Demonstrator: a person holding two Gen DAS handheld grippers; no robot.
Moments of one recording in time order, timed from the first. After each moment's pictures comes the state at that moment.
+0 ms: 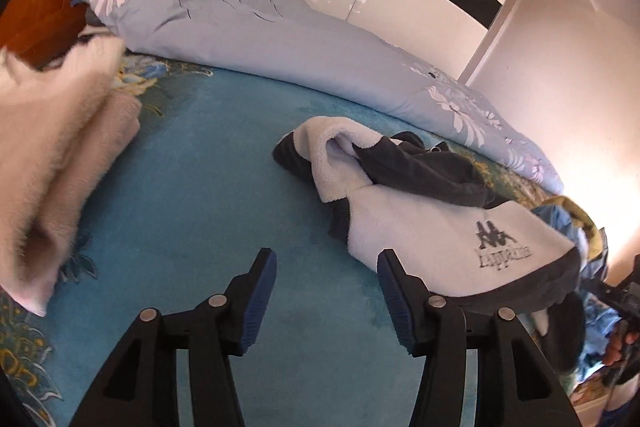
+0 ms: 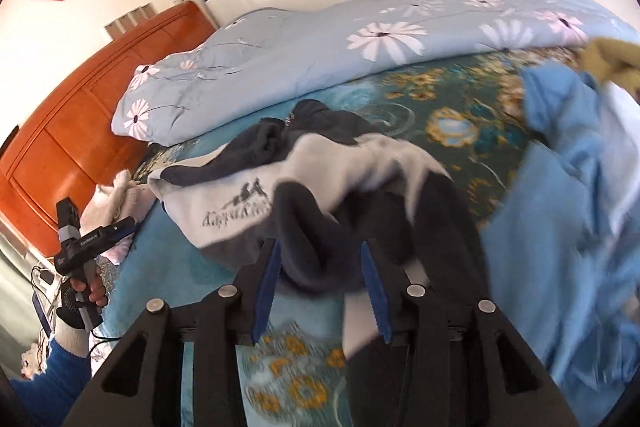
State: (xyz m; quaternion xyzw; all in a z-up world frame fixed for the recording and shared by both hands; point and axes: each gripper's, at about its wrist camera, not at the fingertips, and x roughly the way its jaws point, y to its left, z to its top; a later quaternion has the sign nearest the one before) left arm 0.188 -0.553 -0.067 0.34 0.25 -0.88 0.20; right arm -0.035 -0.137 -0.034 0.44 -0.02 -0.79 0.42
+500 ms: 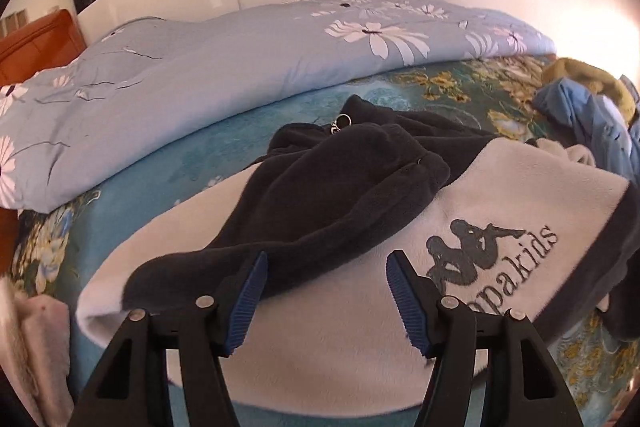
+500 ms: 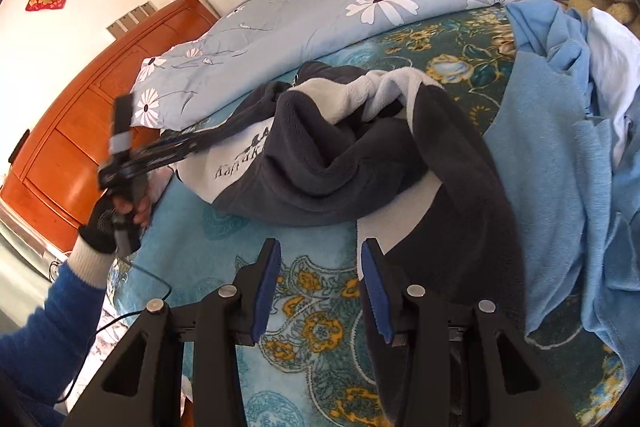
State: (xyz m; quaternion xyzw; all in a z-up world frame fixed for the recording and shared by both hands) left arm -0.018 -0.467 -0.079 0.45 0.01 -0.88 0.14; right arm -0.011 -0.127 -0.070 0.47 -0.04 -0.77 0.44
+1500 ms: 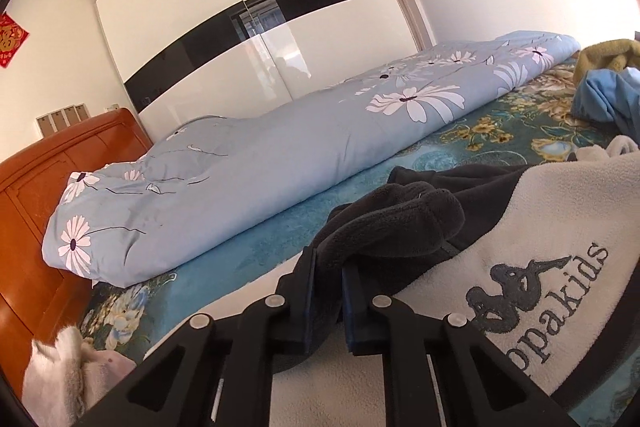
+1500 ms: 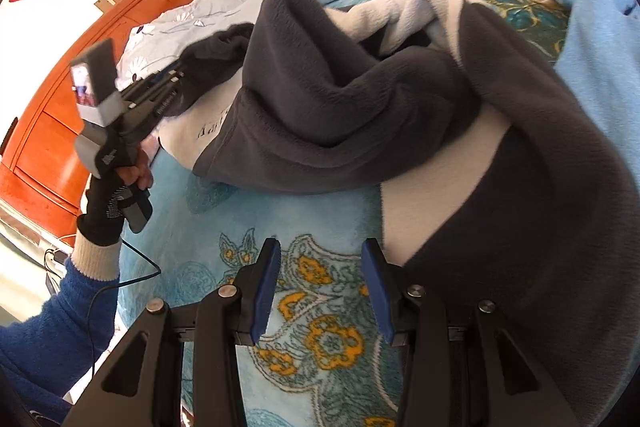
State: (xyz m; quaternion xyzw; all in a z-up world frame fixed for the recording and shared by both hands) left arm 0.011 -0.439 -0.062 0.28 -0.13 -0.92 0.24; right arm -0.007 -0.175 -0.113 0.53 -0.02 -0.73 0.44
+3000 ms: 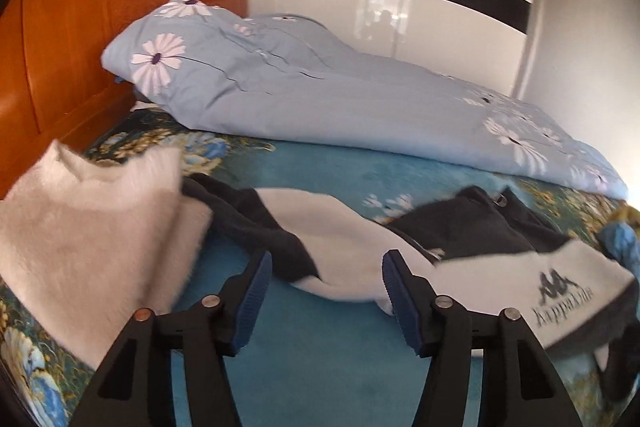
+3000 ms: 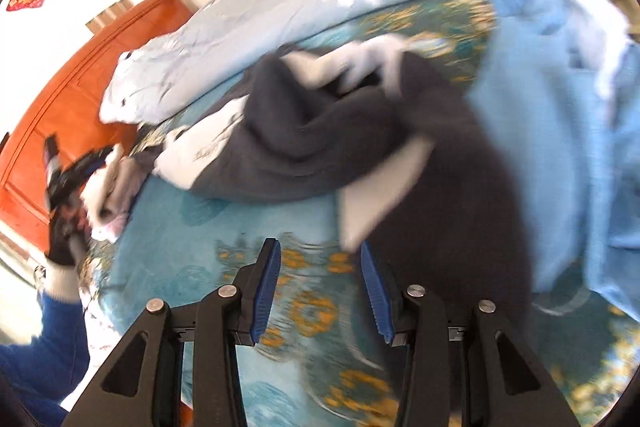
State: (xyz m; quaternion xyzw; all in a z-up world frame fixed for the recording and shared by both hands) left arm 0.171 -0.563 -0.041 0.31 0.17 -0.89 0.29; right arm 0.009 -0.095 -0.073 0.48 -0.04 -0.79 0.37
